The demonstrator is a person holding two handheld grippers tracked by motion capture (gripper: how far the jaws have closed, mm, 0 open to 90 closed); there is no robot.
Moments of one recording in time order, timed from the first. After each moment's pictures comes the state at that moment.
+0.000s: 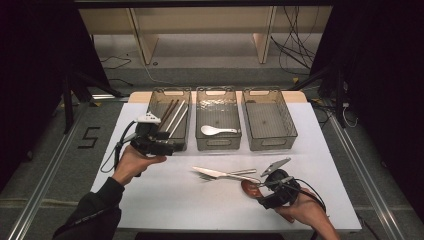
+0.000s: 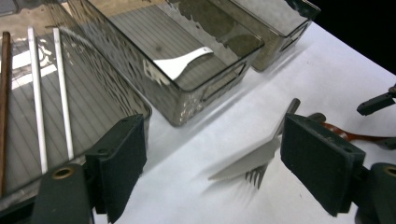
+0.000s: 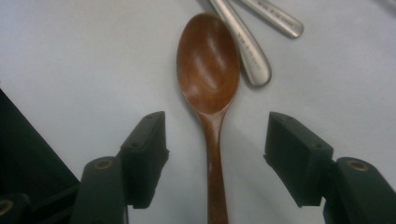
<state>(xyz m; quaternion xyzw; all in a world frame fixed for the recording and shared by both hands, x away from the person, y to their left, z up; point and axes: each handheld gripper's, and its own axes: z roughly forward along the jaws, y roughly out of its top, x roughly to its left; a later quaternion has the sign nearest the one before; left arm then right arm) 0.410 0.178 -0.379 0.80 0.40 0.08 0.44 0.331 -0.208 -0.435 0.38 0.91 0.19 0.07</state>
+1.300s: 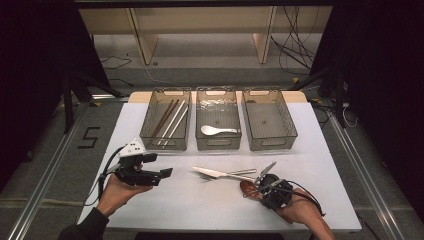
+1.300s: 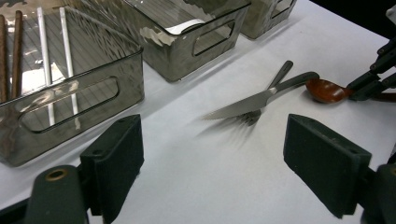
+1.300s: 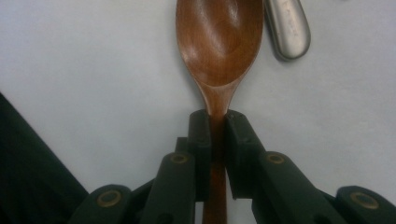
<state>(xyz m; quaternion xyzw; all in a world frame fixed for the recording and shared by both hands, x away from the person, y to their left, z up) 0.349 0.207 -0.402 0.80 0.38 0.12 0.45 0.332 -0.194 -0.451 0.34 0.93 0.11 0.05</state>
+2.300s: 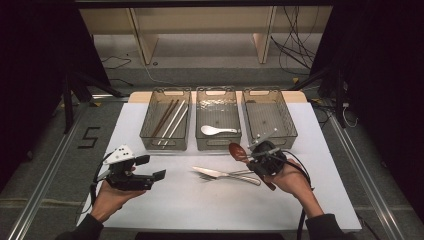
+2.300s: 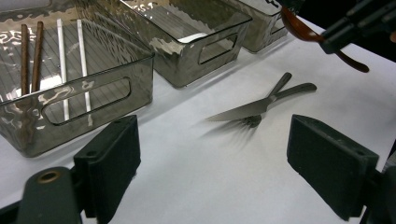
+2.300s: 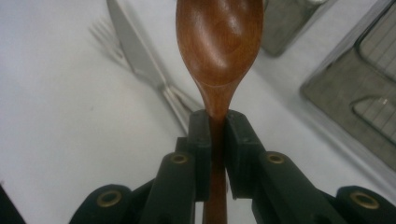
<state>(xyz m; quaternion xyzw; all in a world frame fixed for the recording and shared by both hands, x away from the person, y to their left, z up) 0.335 0.223 -0.405 0.77 0.39 0.13 0.48 0.390 -0.173 -0.390 0.35 0.90 0.24 0.11</state>
